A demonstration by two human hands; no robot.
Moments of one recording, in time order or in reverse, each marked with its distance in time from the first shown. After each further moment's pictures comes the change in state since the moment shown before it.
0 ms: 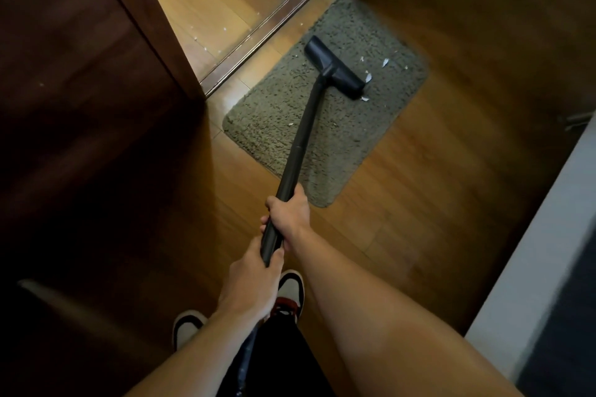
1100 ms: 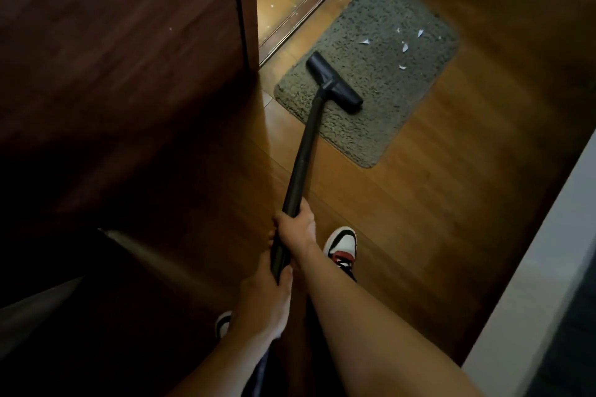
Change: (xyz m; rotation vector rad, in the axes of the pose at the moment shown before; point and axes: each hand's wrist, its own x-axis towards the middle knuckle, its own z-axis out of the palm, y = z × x) left_hand -0.093 -0.188 -0.039 -0.034 0.058 0.067; right_hand -0.129 0.129 0.119 0.070 -0.055 0.010
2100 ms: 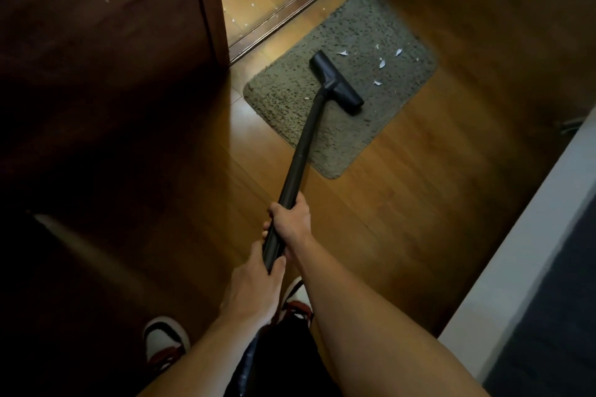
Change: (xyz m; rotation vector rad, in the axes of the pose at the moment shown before) left_hand 0.016 0.070 0.090 0.003 -0.016 -0.019; right_hand 0.041 -0.022 -0.108 -0.042 -0.001 -0.019
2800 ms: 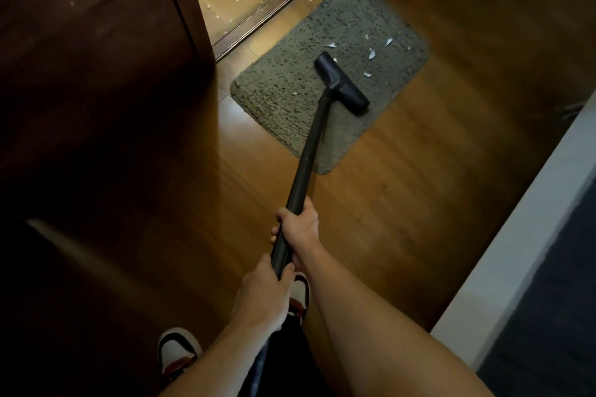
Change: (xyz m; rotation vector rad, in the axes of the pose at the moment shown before) left_hand -0.010 0.036 0.042 -0.005 -0.022 -0.071; right_hand 0.002 0.003 -0.057 0.007 0.000 -0.023
